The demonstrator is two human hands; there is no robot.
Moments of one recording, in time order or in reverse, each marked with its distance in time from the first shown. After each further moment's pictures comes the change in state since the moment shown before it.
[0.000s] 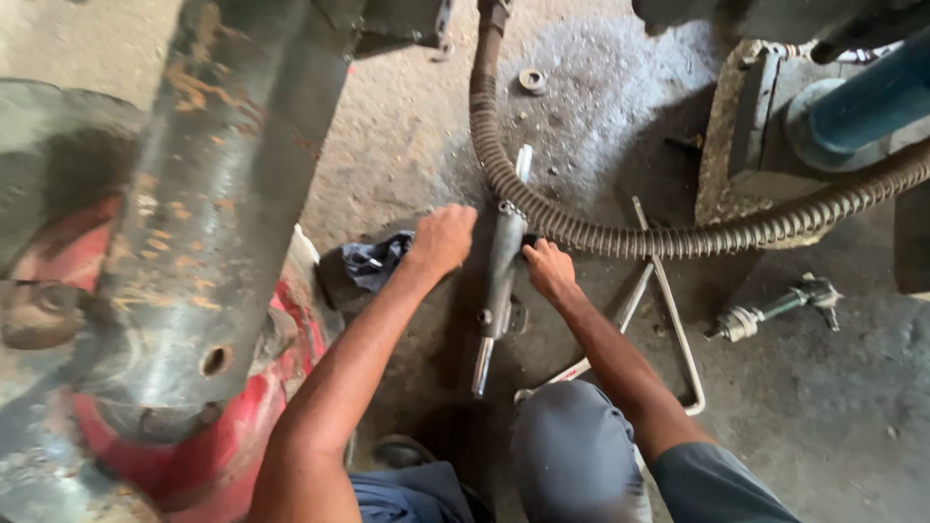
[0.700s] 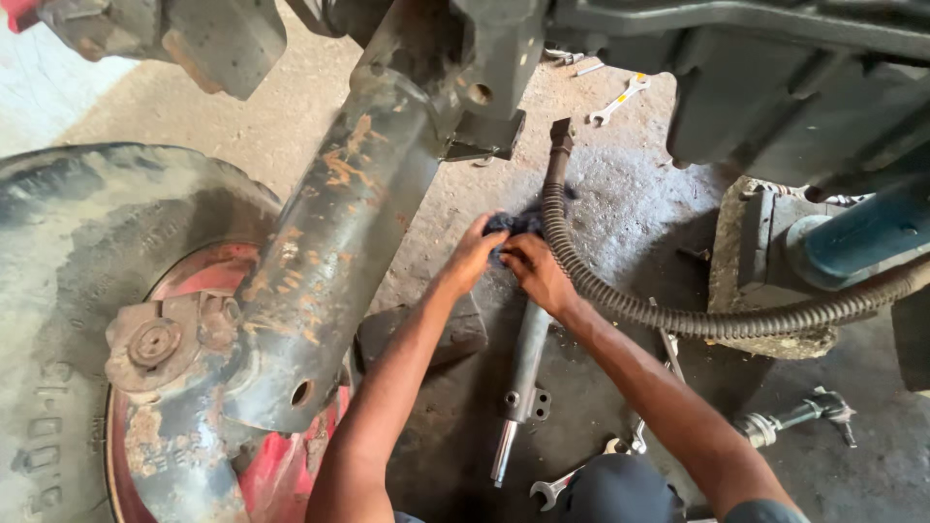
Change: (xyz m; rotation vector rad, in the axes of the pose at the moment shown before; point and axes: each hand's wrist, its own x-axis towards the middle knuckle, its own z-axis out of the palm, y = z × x) left_hand 0.061 -0.040 -0.064 -1.659 0.121 -0.201; right_hand 0.124 -0.130 -0.187 0.617 0.224 -0.316
